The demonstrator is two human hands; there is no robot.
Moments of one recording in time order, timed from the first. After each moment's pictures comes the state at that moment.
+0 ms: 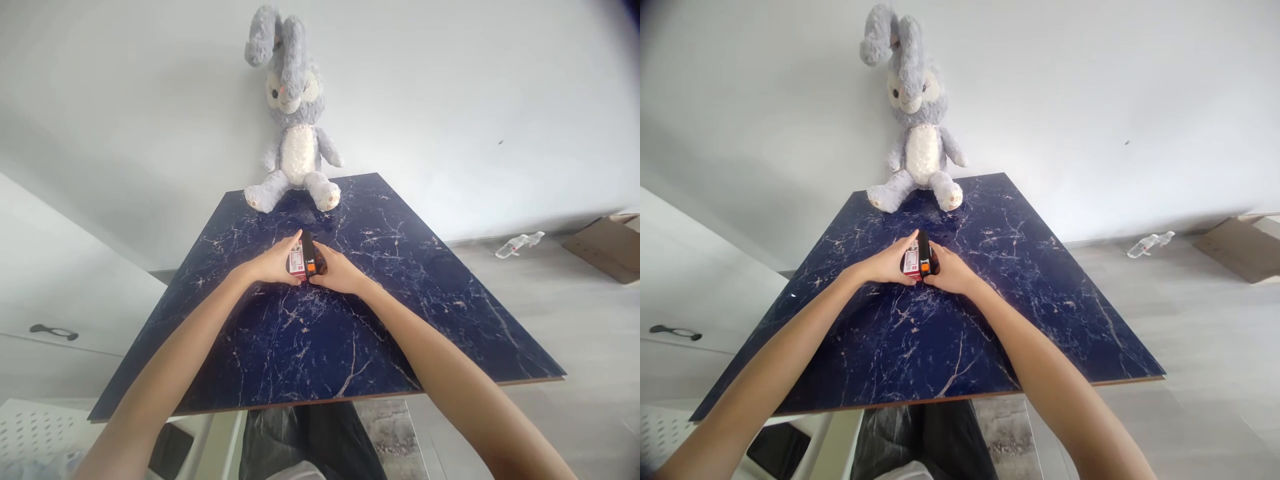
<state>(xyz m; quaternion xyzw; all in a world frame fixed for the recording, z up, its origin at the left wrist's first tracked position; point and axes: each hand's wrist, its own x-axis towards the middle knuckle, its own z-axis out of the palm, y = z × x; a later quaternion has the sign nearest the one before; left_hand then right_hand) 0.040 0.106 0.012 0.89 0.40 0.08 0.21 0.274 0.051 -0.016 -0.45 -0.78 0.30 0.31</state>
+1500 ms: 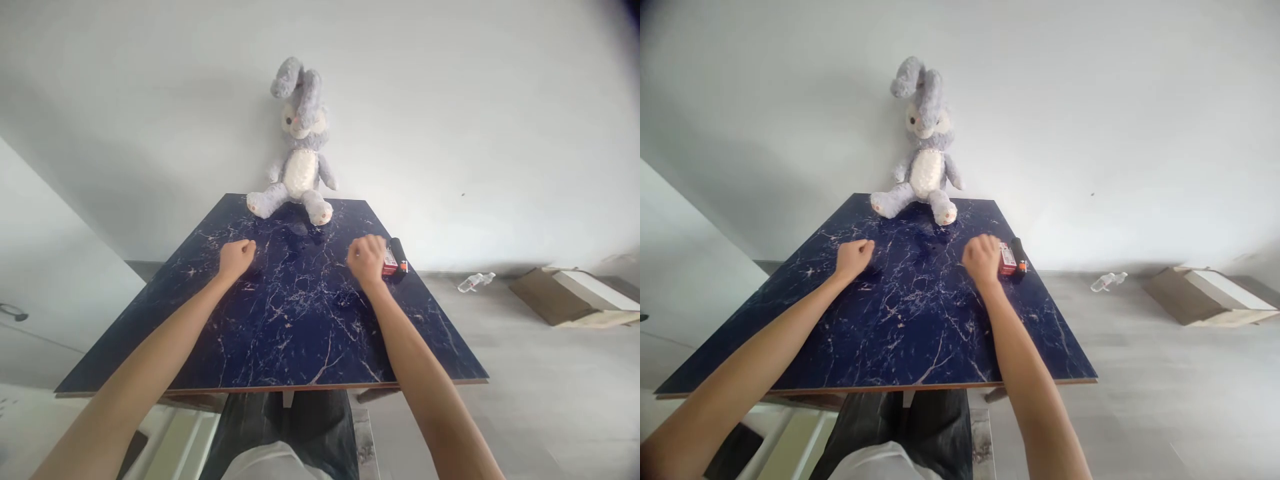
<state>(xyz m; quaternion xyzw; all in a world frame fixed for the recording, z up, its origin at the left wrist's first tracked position) -0.014 0.099 -0.015 0.71 0.63 0.31 -0.05 0.353 0.066 -0.006 -0.61 -0.69 -0.18 0.35</state>
